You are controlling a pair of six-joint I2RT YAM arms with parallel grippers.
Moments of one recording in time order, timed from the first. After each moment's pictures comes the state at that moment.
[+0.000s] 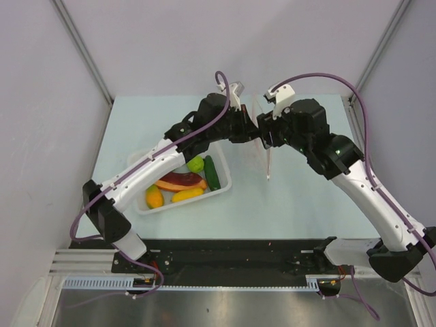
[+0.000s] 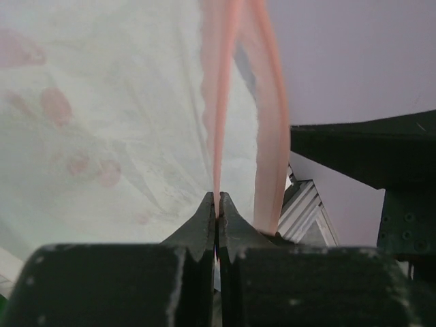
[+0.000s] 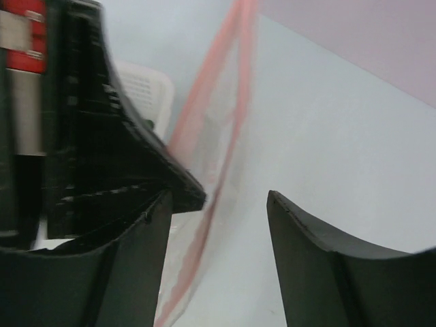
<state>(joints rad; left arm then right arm) -0.81 1.61 1.67 -0.42 0.13 -0.70 0.65 1.24 1.52 -0.65 0.09 -0.02</state>
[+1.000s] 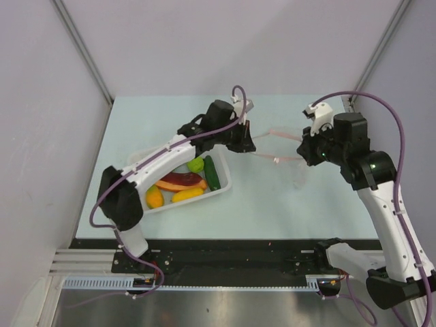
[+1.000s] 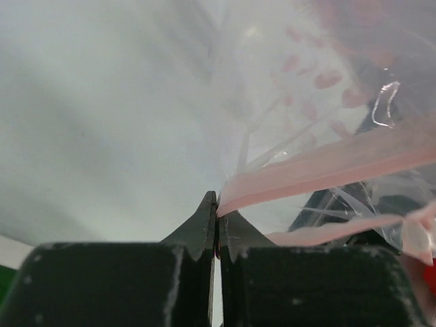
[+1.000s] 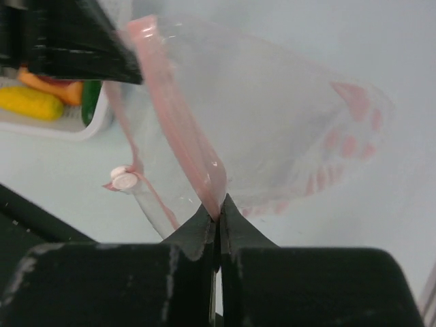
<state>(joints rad) -0.72 1.72 1.57 -0.41 0.33 -0.41 0.27 1.04 1.39 -0.92 -0.19 -0.10</state>
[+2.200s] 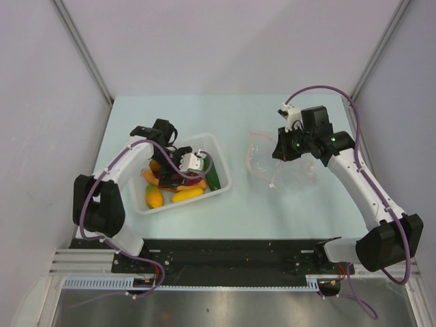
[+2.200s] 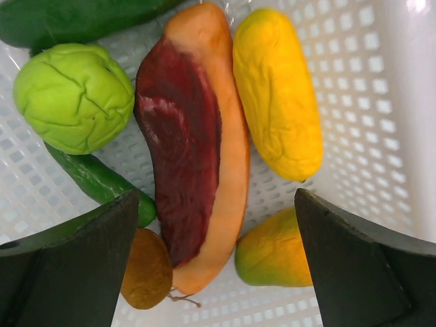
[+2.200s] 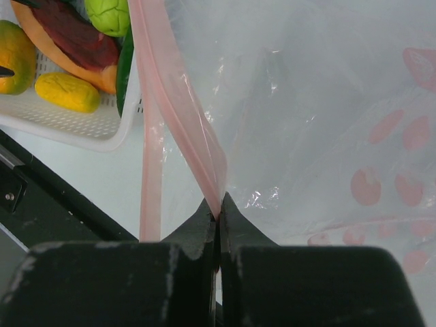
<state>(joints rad) -0.27 1.58 1.26 -1.11 0.45 1.35 0.31 1.32 1.29 -0.75 -0.38 0.03</state>
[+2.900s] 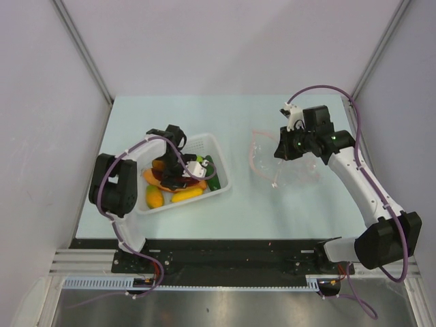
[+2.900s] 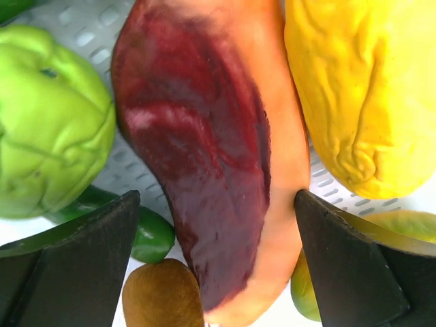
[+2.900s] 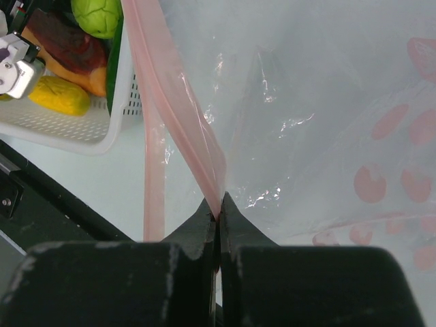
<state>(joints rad) -0.29 1.81 1.25 -0.98 0.27 1.52 0.28 1.33 1.29 -0.75 -0.38 0.03</state>
